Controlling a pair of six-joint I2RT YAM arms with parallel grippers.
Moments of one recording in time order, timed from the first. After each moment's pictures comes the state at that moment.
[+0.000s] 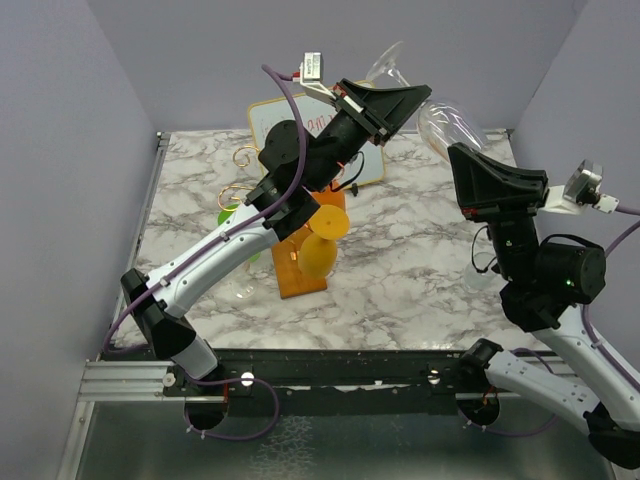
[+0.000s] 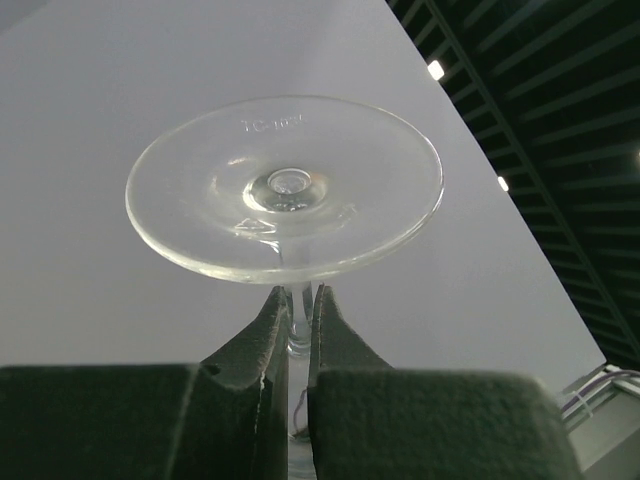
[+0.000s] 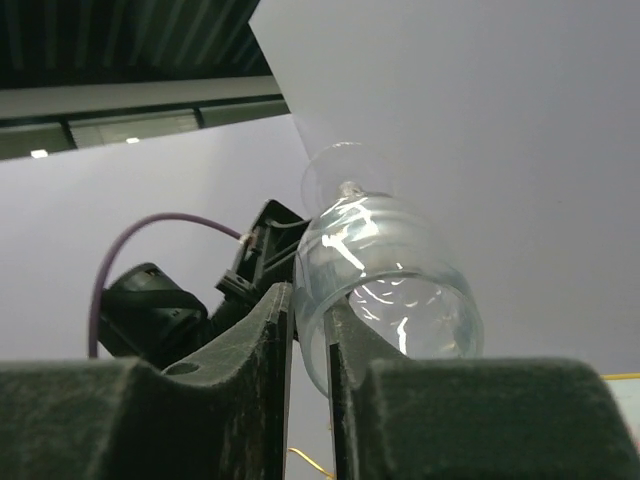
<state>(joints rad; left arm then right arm) -0.90 1.58 1.76 0.37 -0.02 -1.17 0.71 0.75 0.97 0.61 0.09 0.40</state>
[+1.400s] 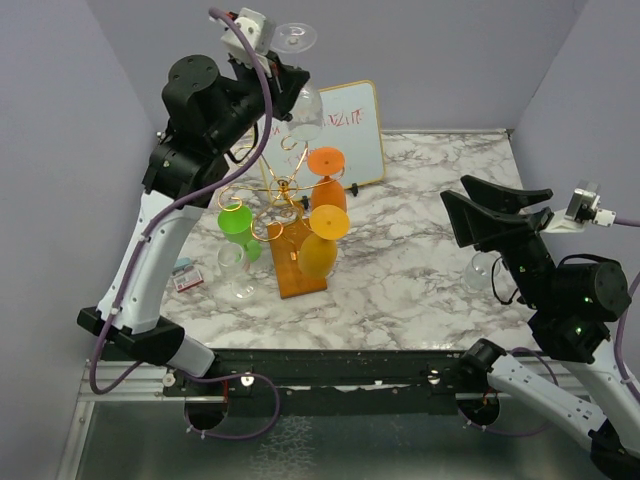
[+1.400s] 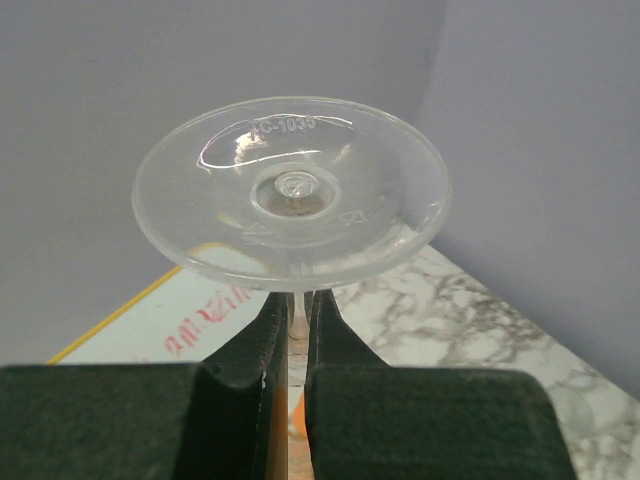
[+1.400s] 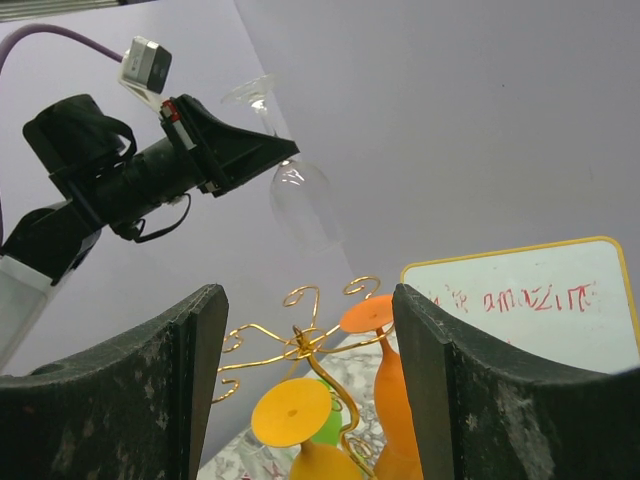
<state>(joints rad) -0.51 1.50 2.06 -0.40 0.20 -0.12 0.71 0.55 0.96 0.14 0.09 0.36</state>
